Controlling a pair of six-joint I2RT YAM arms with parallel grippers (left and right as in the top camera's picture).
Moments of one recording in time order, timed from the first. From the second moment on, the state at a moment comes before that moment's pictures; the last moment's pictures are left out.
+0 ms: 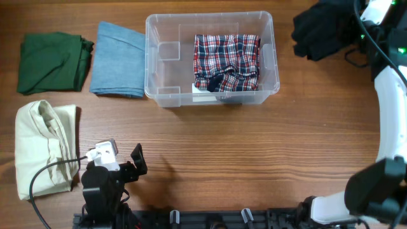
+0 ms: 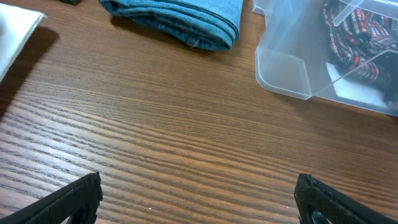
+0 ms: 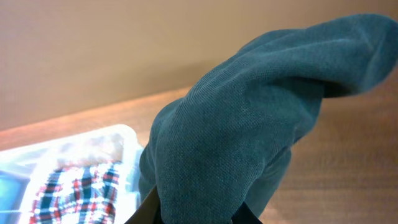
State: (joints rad) left arm 0.07 0.01 0.16 -0.73 0.06 -0.24; right arm -0.27 1.65 1.51 -0.46 -0.36 0.10
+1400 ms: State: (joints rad) left arm 0.07 0.01 0.16 -0.73 0.06 -0.24; right arm 0.36 1.52 1.52 -0.53 -0.20 0.42
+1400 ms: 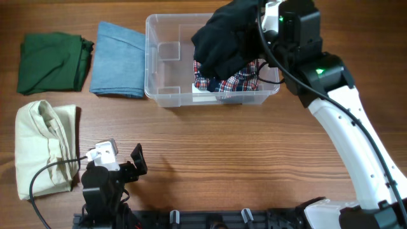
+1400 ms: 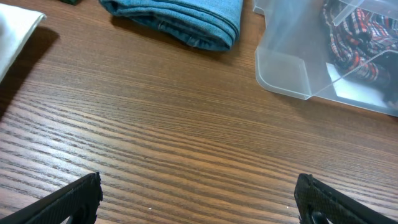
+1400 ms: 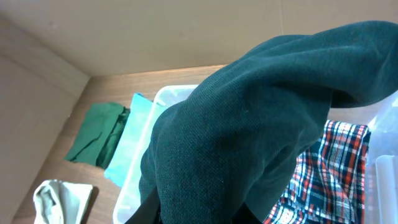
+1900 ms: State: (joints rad) left arm 0.07 0.01 0.16 -0.73 0.06 -0.24; right arm 0.36 1.65 1.52 -0.42 -0.17 0.42
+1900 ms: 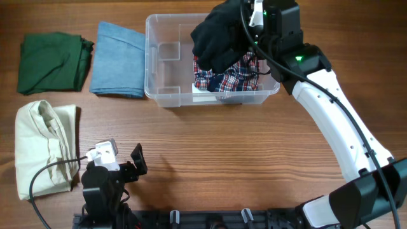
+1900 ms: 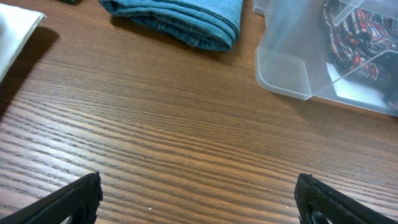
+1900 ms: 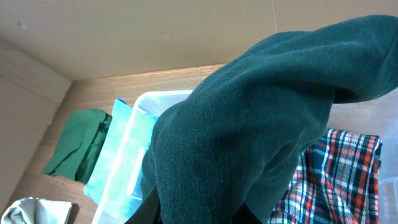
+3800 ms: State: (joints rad) left arm 0.07 0.01 0.16 -0.73 0.06 -0.24; right arm 0.33 1.78 1.53 -0.77 0.19 0.22
